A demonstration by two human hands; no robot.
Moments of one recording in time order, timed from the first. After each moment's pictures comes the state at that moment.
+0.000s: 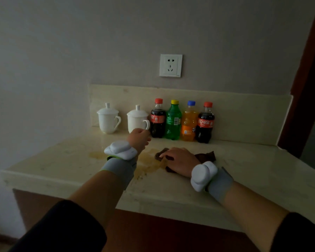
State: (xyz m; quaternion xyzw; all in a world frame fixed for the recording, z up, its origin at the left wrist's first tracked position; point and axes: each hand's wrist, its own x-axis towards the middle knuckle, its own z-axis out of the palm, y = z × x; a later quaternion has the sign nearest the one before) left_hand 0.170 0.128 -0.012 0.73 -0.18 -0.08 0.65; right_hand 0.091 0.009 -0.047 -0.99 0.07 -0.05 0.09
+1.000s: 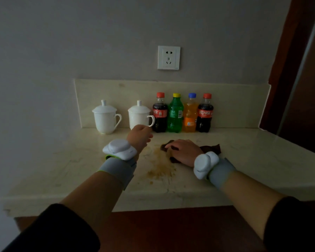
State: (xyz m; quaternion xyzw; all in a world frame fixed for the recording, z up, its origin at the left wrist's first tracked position) left_hand 0.228 0.180 -0.017 0.71 -0.28 -0.18 0.62; right_hand 0.129 0.062 -0.044 -0.96 0.24 -0.07 0.12
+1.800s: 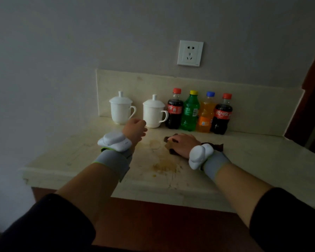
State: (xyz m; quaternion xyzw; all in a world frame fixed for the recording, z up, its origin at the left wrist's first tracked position) left_hand 0.233 0.203 -0.018 0.71 -0.19 -0.13 0.67; right_hand 0.159 0.061 -0.042 -0.97 0.22 -0.03 0.07
